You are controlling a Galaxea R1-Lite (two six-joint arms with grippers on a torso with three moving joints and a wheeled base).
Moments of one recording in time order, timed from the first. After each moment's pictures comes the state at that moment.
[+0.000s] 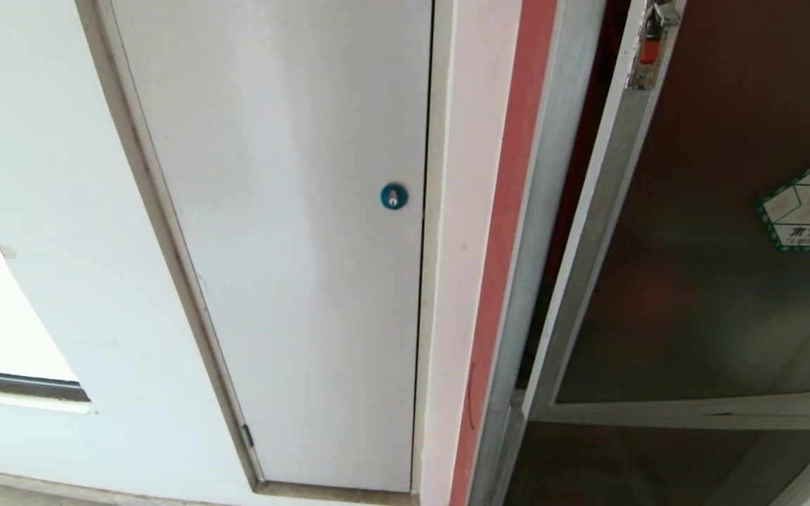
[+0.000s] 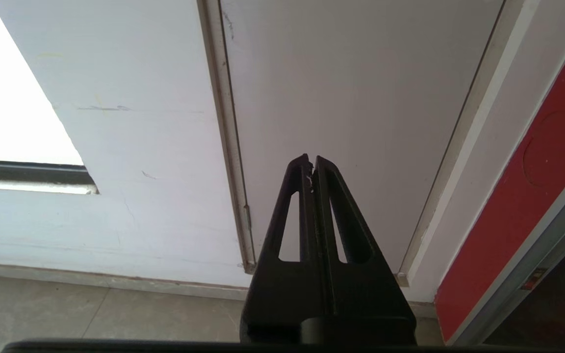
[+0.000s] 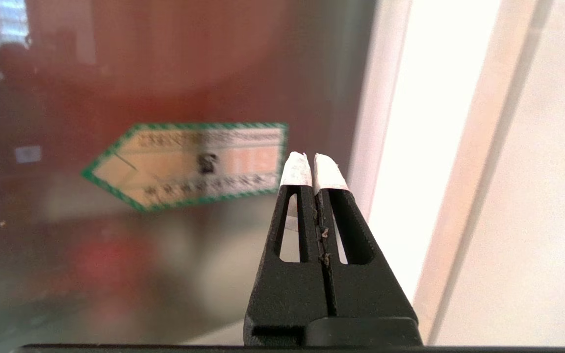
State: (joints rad) left arm 0.00 0.00 0.00 0.00 0.00 0.00; right arm 0.08 0.41 -0.83 0.02 -0.61 -0.30
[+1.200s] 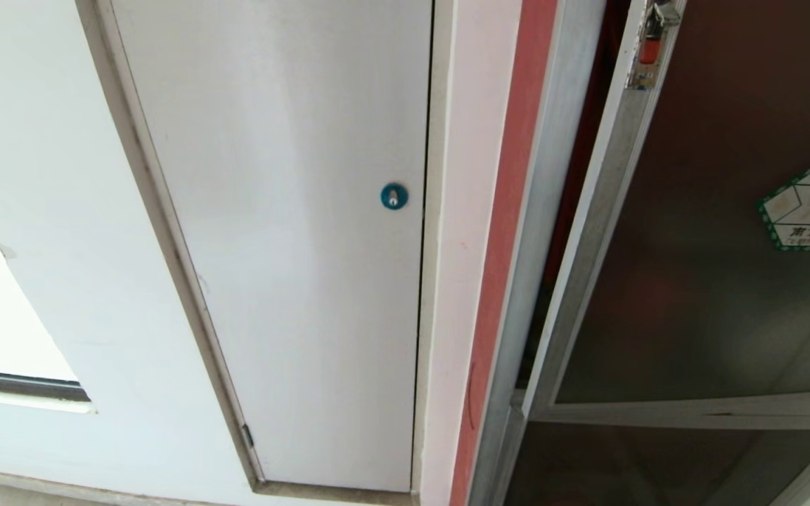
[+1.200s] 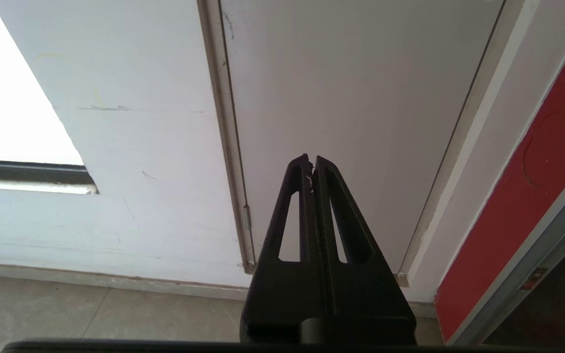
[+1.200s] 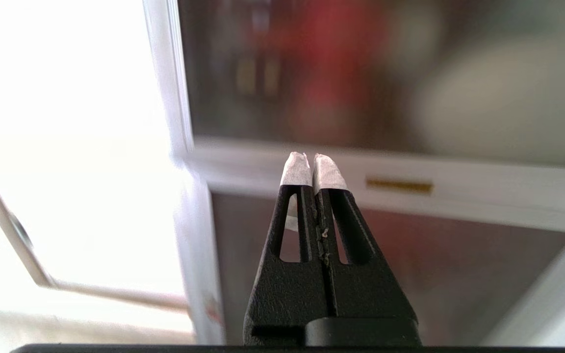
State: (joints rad) left arm 0.00 0.00 0.00 0.00 0.00 0.00; right arm 0.01 0.00 -0.01 -0.03 0.01 -0.06
